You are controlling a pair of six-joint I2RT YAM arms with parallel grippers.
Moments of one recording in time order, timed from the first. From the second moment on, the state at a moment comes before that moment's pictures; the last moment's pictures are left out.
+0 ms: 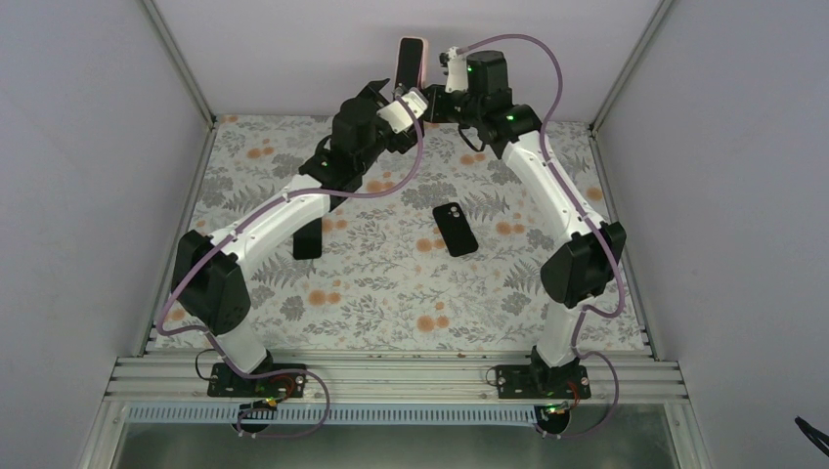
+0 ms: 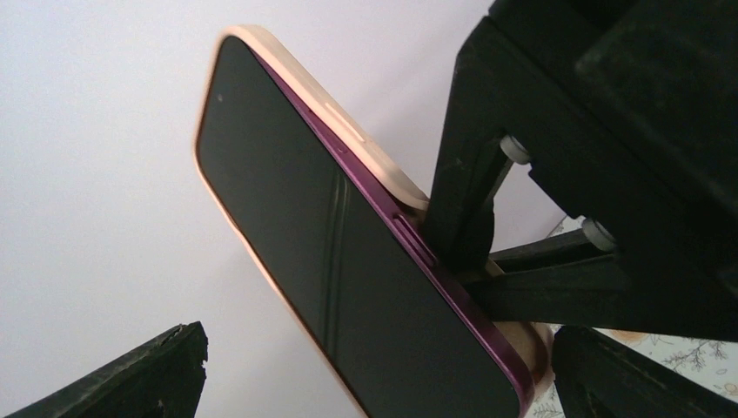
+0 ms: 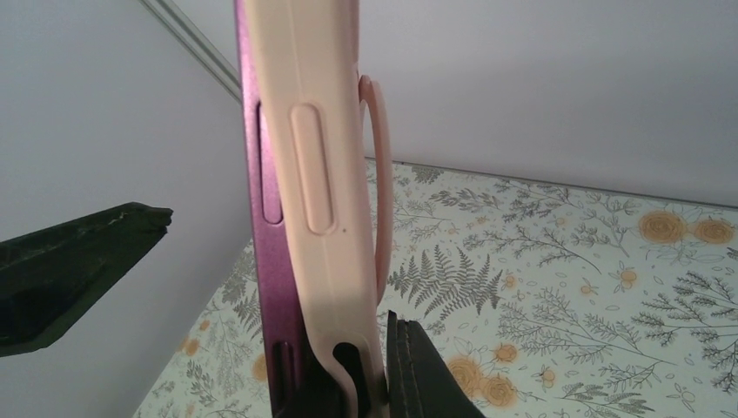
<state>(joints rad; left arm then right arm) -0.63 1.69 1.51 0.10 -0.19 0.56 0.43 1.88 1.99 -0.53 -0.35 0.36</state>
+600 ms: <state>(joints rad) -0.64 1.70 1.43 0.30 -0.39 0.56 0.44 1.86 1.95 -0.45 -0.35 0.36</state>
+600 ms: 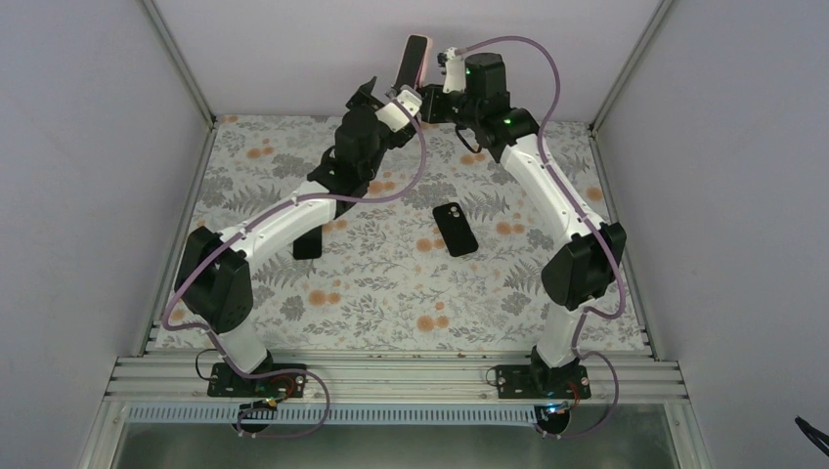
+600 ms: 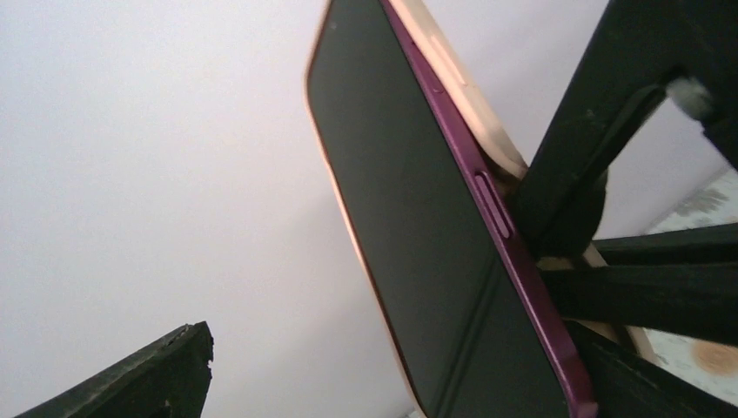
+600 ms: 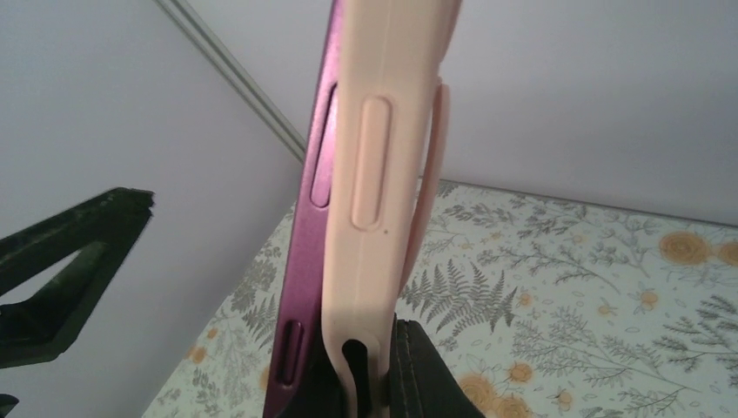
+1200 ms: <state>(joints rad) -0.74 1.87 1.27 1.04 -0.58 0.91 0.40 1.81 1.83 -0.37 -0.52 0.31</state>
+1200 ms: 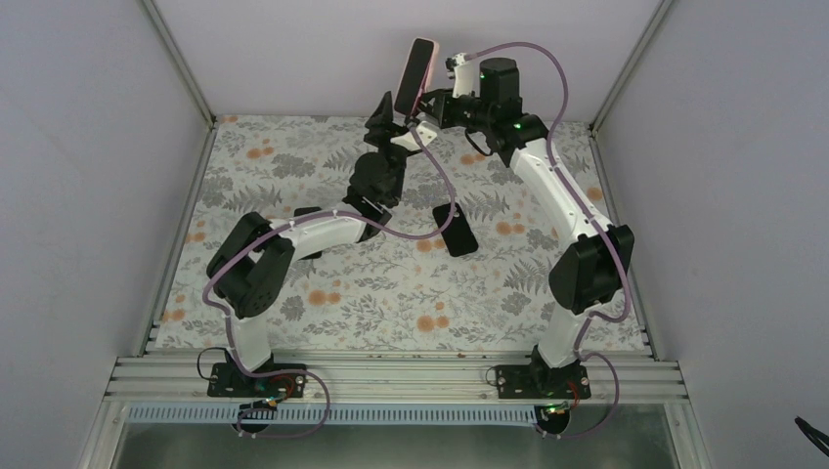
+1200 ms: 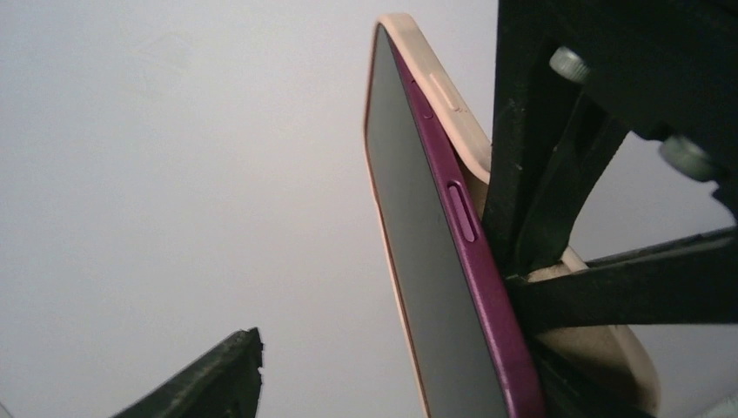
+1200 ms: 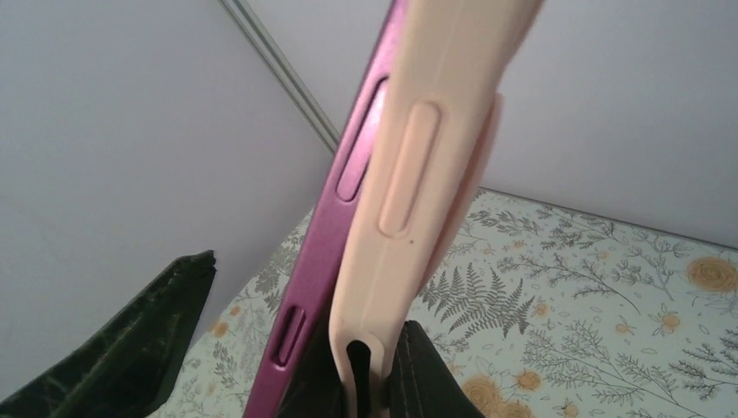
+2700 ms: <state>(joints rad) -0.58 1.16 1.26 -0.30 -0.26 0.84 0.29 1.64 1.51 -0.82 -0.06 -0.35</state>
